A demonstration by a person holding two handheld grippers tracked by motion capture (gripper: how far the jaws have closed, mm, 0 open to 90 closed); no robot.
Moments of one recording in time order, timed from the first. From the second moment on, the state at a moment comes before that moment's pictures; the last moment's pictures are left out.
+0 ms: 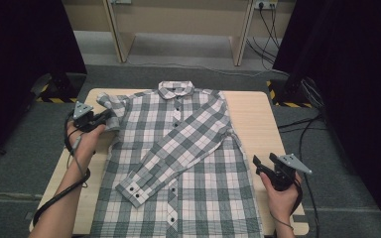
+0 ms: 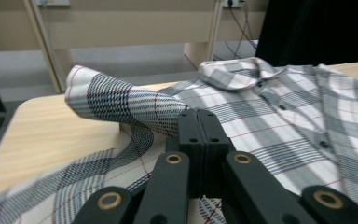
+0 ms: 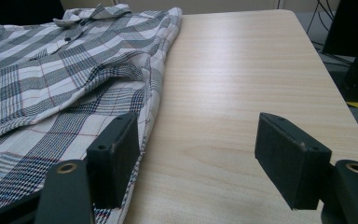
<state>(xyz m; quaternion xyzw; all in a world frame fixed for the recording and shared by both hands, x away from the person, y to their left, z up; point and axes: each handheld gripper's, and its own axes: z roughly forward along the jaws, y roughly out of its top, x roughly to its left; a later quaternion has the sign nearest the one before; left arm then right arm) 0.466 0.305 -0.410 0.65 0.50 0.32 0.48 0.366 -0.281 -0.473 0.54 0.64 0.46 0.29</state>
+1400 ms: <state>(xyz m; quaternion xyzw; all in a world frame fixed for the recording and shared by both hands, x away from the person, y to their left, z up) 0.485 0.187 -0.414 0.73 0.40 0.27 0.49 0.367 -0.280 -0.473 0.54 0.65 0.45 0.29</state>
